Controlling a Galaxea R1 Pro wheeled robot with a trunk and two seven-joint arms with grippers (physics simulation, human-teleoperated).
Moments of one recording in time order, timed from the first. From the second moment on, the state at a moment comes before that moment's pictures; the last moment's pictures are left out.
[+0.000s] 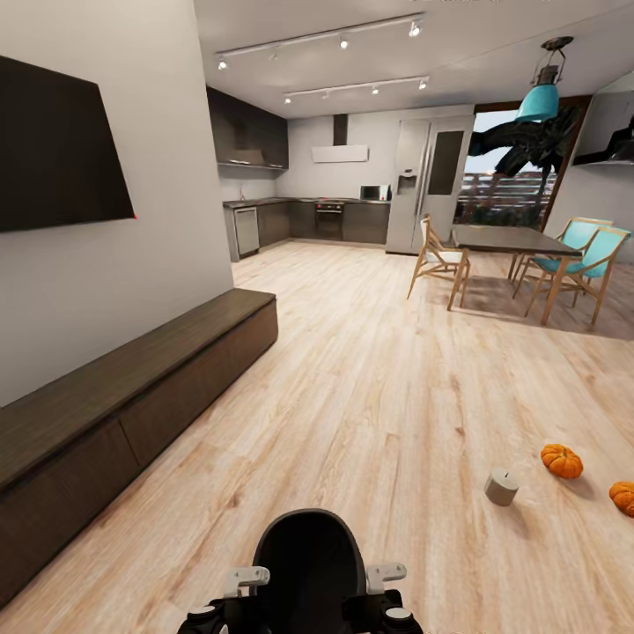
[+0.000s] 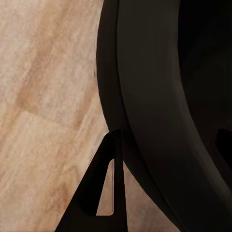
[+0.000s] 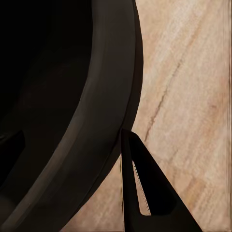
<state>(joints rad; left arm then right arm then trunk) -0.37 -0.12 -0.02 -0.44 0.06 0.21 0.00 -0.34 0.16 0.29 -0.51 -0.17 0.19 -0.18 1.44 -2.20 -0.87</state>
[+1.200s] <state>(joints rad) -0.37 -0.11 -0.02 -0.44 0.07 0.21 0.00 -0.34 0.16 0.29 -0.51 -0.17 0.19 -0.17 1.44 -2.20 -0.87</state>
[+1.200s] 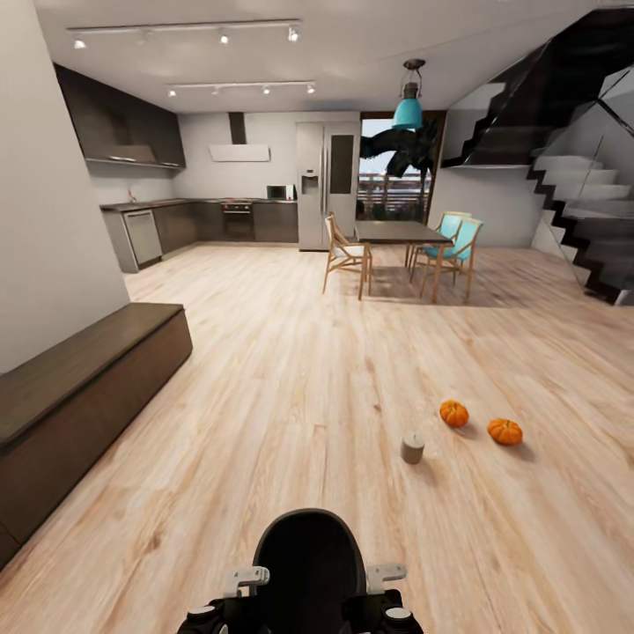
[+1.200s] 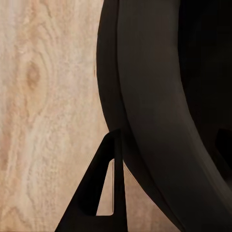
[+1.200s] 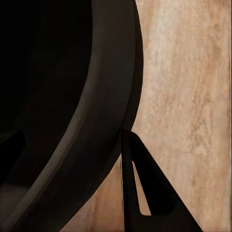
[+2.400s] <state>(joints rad) -0.37 -0.12 -0.01 -0.44 0.06 0.21 0.00 -0.34 0.15 0.29 -0.51 -0.17 0.19 -0.17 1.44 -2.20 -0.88</state>
